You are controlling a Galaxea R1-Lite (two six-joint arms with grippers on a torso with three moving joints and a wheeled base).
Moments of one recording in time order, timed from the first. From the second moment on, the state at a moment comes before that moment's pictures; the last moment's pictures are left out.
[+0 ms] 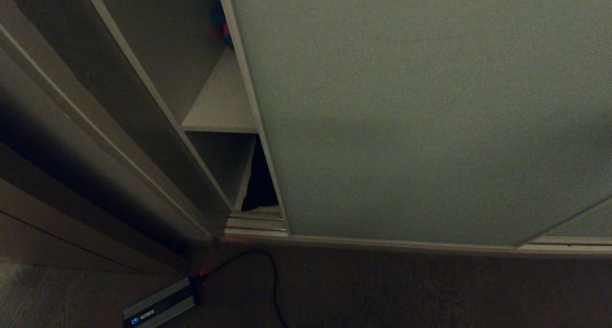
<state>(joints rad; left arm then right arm) -0.01 0.00 -0.05 0.04 0.09 0.09 -1.16 1.73 -1.68 0.15 0.79 0.45</state>
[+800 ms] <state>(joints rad) -0.01 0.00 -0.05 0.04 0.09 0.09 -1.10 1.90 -1.87 0.15 0.81 0.51</state>
